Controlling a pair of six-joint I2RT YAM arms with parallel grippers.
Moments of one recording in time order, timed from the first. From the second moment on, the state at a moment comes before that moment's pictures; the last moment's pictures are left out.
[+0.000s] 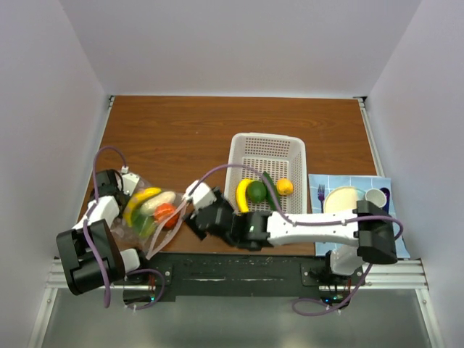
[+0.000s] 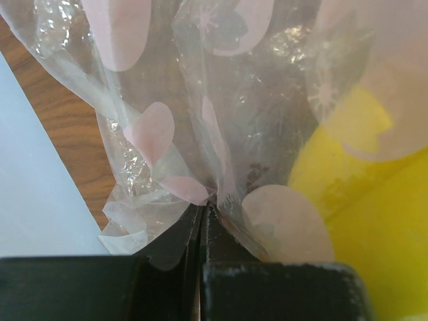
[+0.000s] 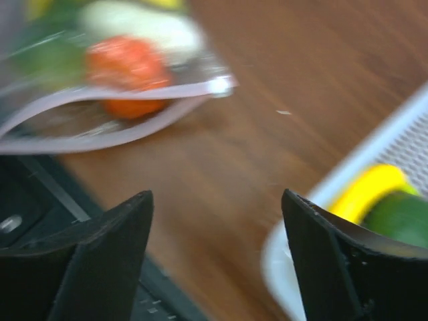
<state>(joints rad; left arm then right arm) 0.36 1.24 0.49 -0.31 -0.16 0.74 1.40 1.55 1.15 -0.24 0.61 0.28</state>
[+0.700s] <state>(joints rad) 0.36 1.24 0.50 -0.32 -0.14 0.75 1.37 2.02 1.29 0.19 0.40 0.20</state>
